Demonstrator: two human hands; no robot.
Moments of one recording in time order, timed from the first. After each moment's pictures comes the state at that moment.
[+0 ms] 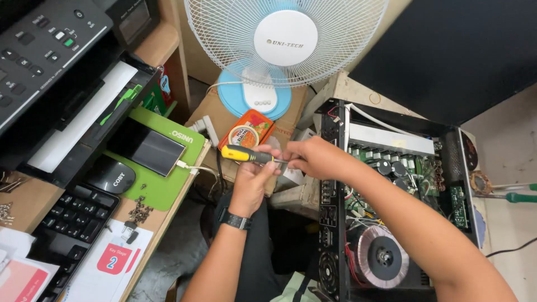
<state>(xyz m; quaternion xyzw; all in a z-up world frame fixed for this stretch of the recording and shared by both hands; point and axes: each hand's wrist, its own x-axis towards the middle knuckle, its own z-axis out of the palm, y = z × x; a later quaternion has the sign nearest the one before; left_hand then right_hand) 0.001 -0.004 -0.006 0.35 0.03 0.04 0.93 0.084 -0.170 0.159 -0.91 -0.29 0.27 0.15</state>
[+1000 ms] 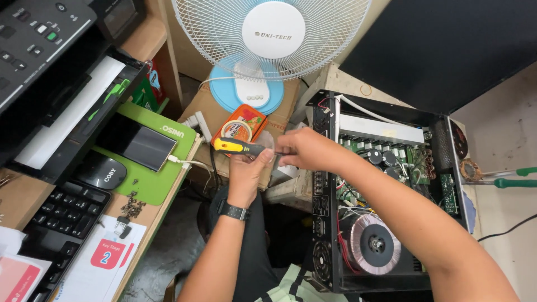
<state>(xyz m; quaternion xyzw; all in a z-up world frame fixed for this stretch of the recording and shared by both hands) 0.024 -0.018 -0.042 0.44 0.12 0.09 0.88 0.087 -0.174 0.154 -0.89 -0.33 0.25 0.17</state>
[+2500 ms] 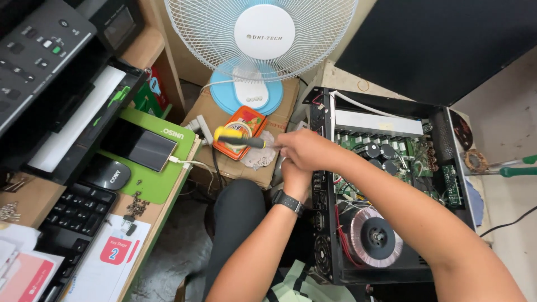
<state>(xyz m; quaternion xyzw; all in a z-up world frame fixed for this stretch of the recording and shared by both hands) 0.027 -0.178 -0.065 0.56 0.20 -0.02 0.81 0.082 -0.196 0.125 -0.89 -0.35 0.21 0.20</state>
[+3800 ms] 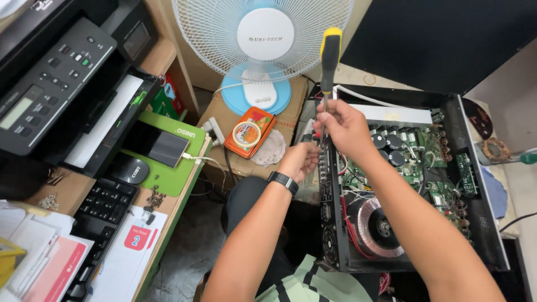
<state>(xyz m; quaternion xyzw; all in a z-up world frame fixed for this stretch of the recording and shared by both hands) 0.049 -0.127 -0.010 0.44 0.22 -0.27 0.83 0.052 -0.241 0.143 -0.78 -0.09 -0.05 0.61</state>
